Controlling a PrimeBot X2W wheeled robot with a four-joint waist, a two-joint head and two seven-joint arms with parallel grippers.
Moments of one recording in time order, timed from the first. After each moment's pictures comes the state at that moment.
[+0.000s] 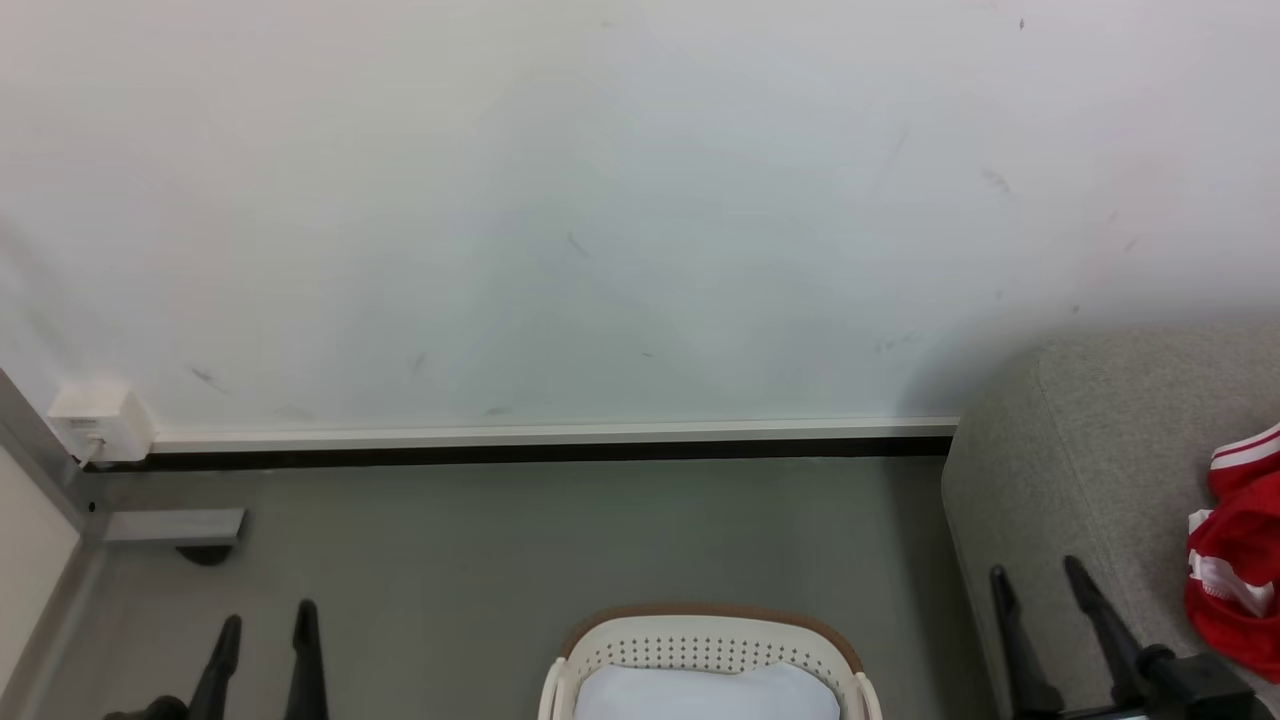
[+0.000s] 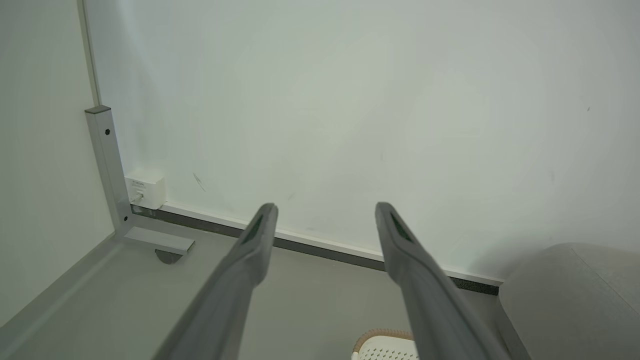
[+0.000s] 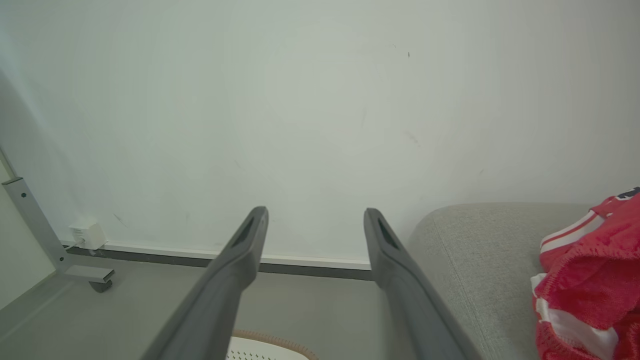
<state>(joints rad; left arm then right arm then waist) 0.05 0.15 0.04 0.20 -0.36 -0.05 -0.26 -0.04 -0.11 0.11 0.26 0.28 0.13 -0.25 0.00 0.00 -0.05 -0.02</state>
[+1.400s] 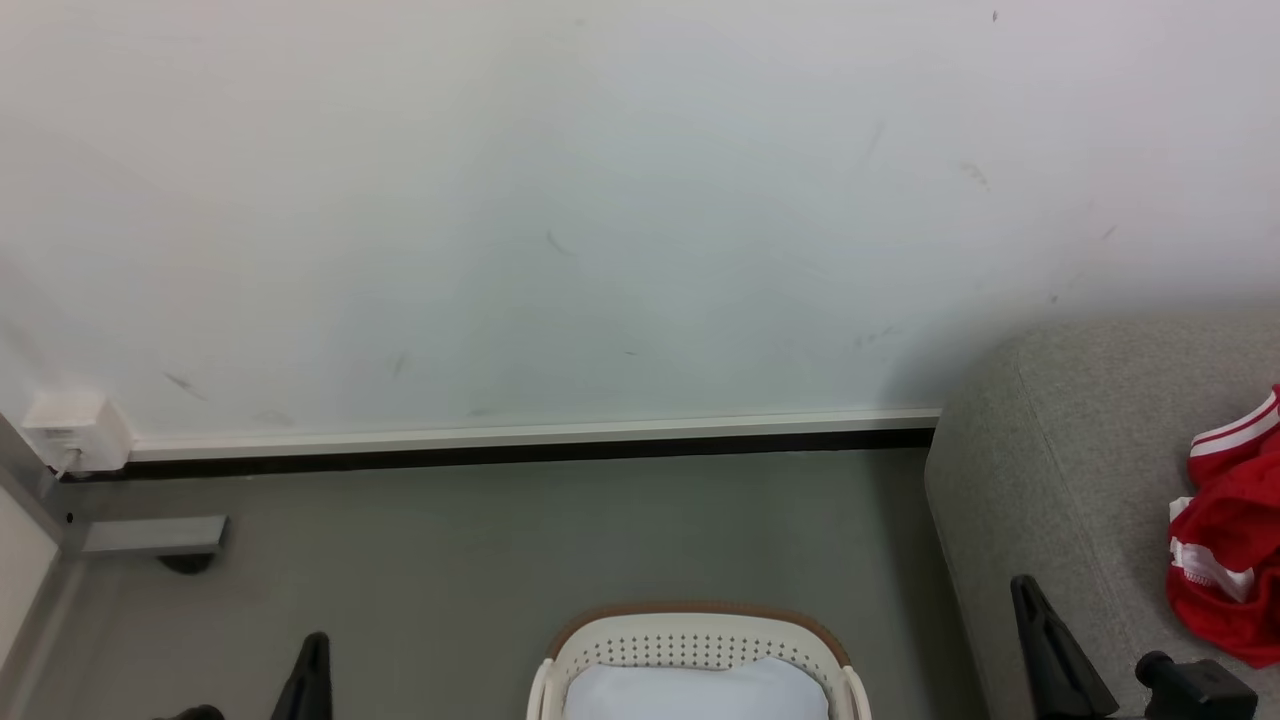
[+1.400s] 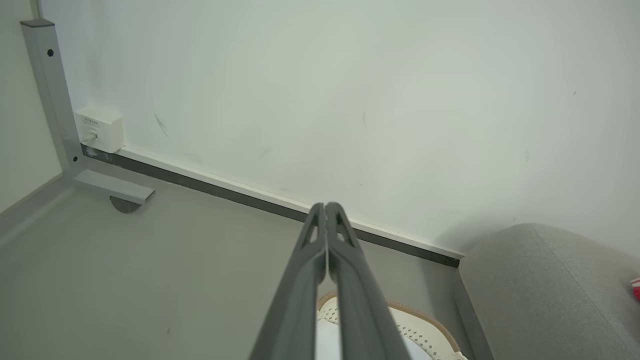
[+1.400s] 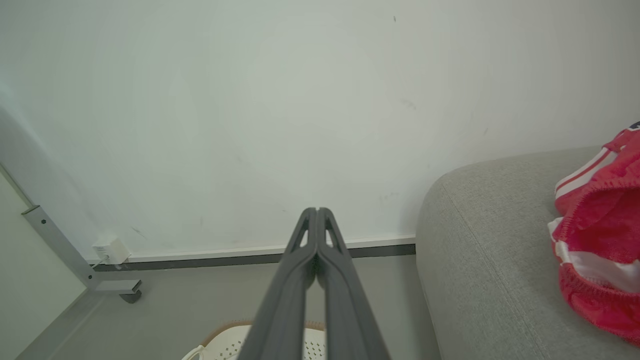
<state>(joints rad) 0.02 0.06 0.07 0.31 -0.36 -0.13 -0.22 -0.03 -0.09 0.14 0.27 0.38 0.13 -0.23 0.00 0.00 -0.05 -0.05</state>
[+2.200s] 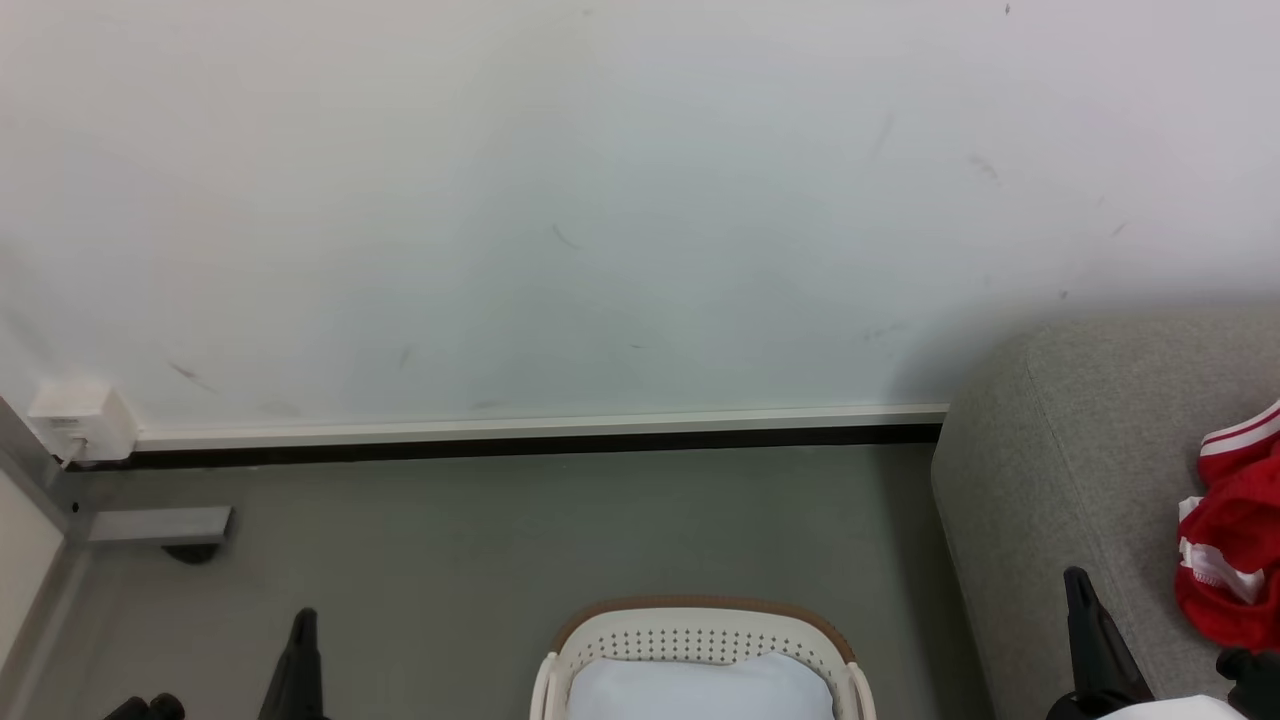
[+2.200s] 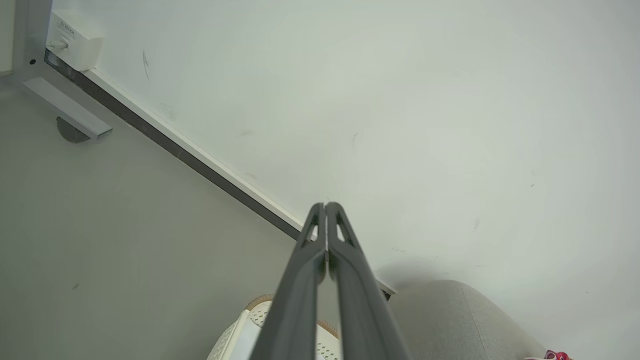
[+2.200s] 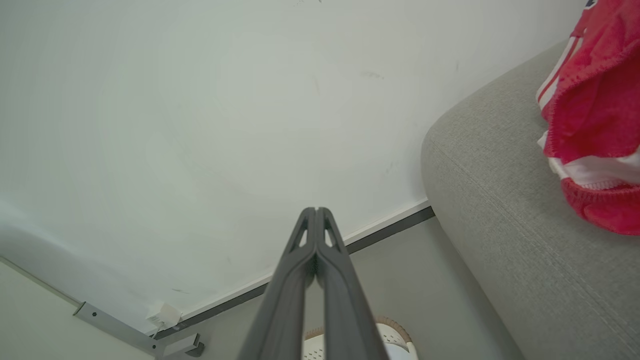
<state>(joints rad) -0.01 0.06 0.08 0.29 -0.74 -0.13 -0.12 -0.04 -0.08 0.07 0.26 0.76 0.13 -0.13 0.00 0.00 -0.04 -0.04</state>
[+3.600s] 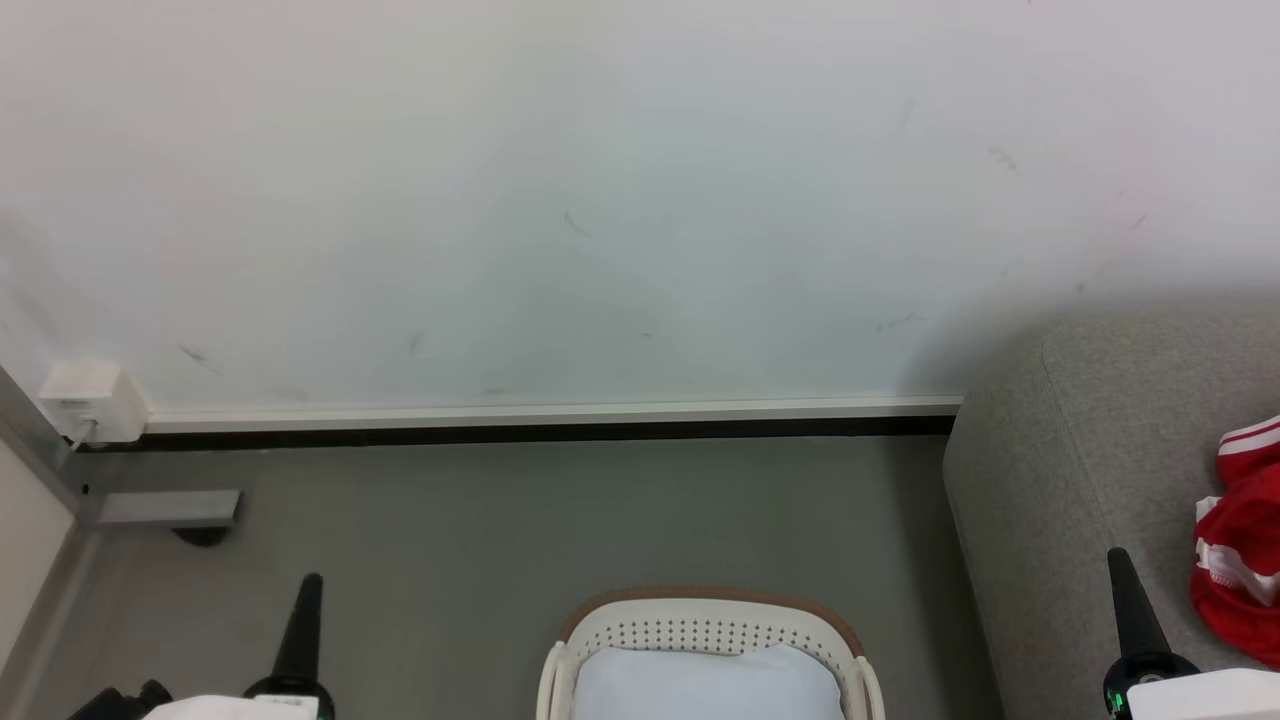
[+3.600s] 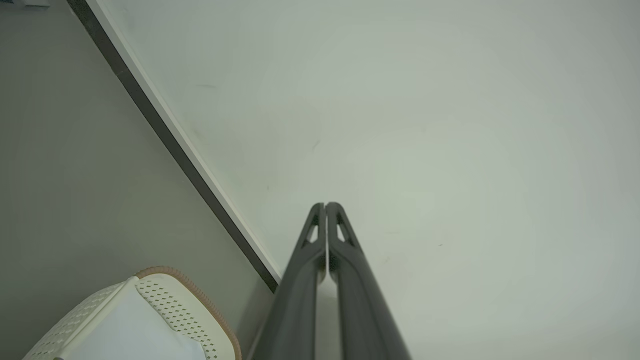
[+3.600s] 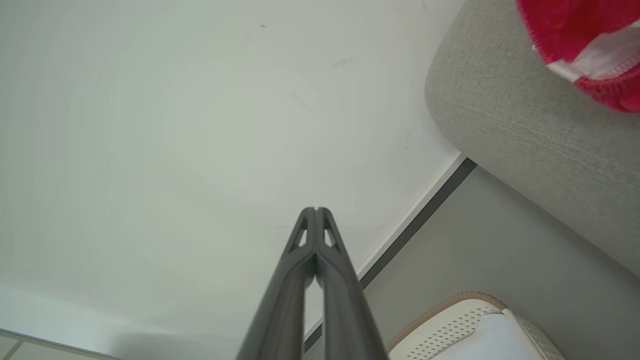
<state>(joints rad) -0.06 0.05 0.10 0.27 -1.21 -0.13 0.01 -0.08 -0.07 -0.02 0.26 1.23 0.13 0.00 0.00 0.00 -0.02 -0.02</state>
